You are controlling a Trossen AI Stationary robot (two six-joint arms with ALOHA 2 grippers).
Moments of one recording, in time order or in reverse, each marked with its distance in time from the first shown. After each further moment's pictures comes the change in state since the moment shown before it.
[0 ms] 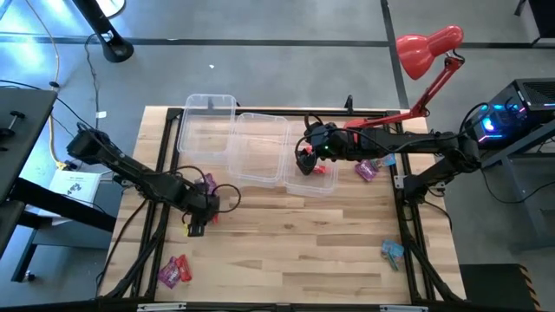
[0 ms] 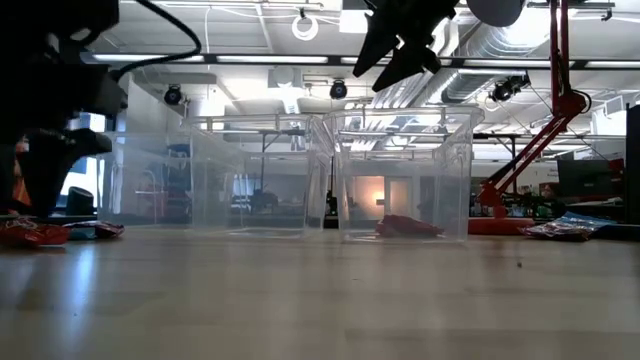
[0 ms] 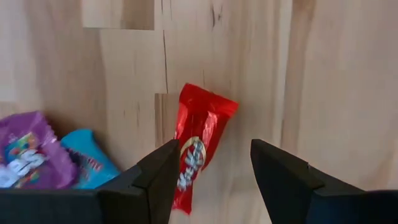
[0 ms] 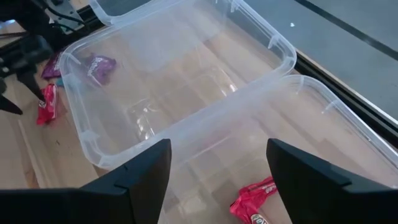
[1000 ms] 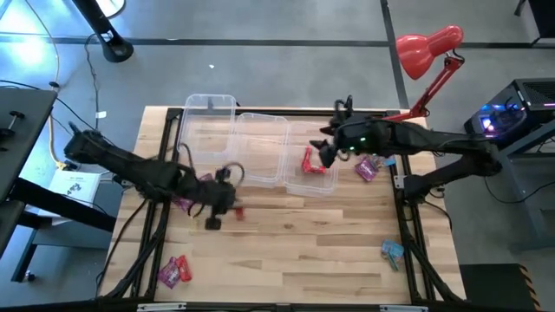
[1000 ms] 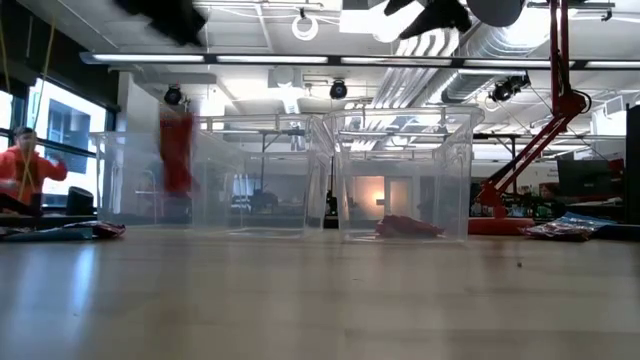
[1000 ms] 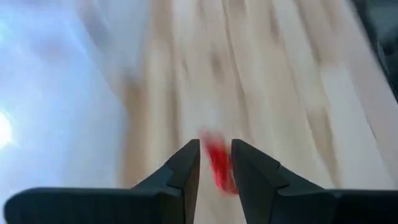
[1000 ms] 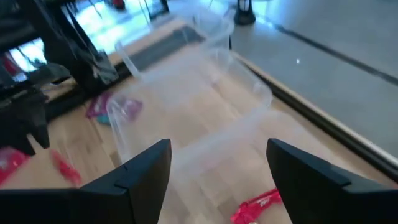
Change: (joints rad) left arm 0.103 -0.049 0.361 0.190 -0.195 0.342; right arm 0.021 -0.240 0.001 -0.037 0.029 -0.008
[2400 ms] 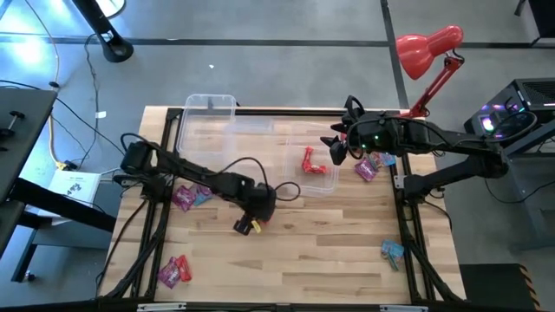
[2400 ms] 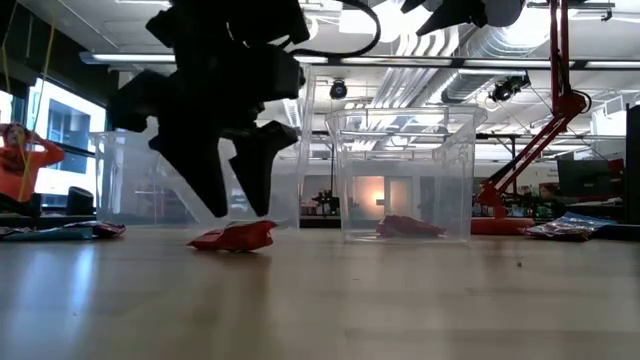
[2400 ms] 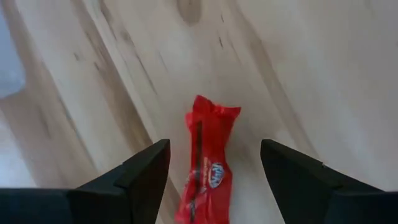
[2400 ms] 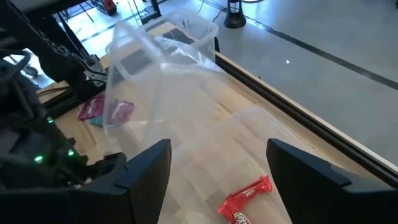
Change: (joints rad) left arm 0.129 0.652 0.183 0.005 0.289 0.381; right arm -0.006 -0.066 0.000 -0.084 0.028 0.017
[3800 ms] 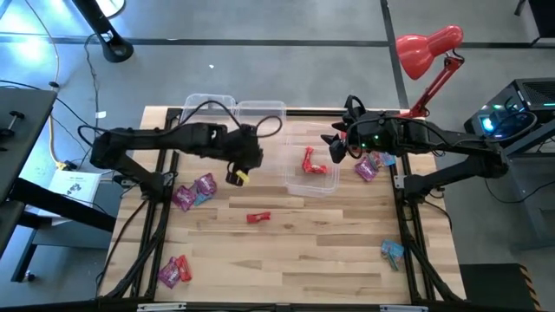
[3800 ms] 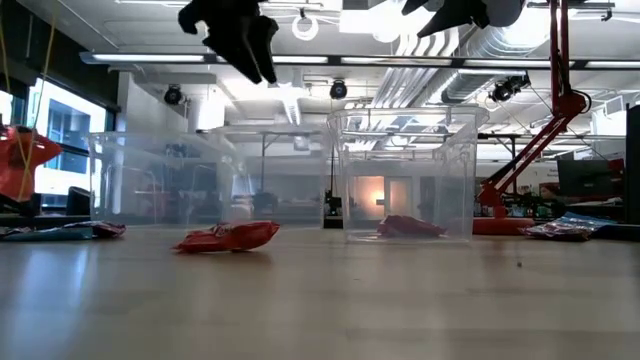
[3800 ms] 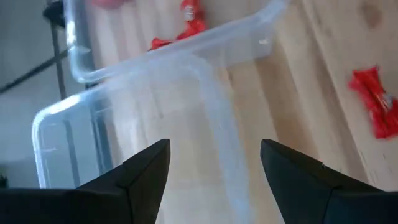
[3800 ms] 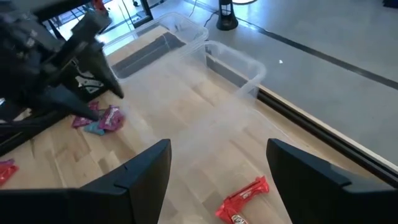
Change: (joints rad) left arm 0.245 -0.320 0.288 -0.396 -0.282 0.172; right arm 0.000 0.000 -0.001 -0.003 0.026 0.028
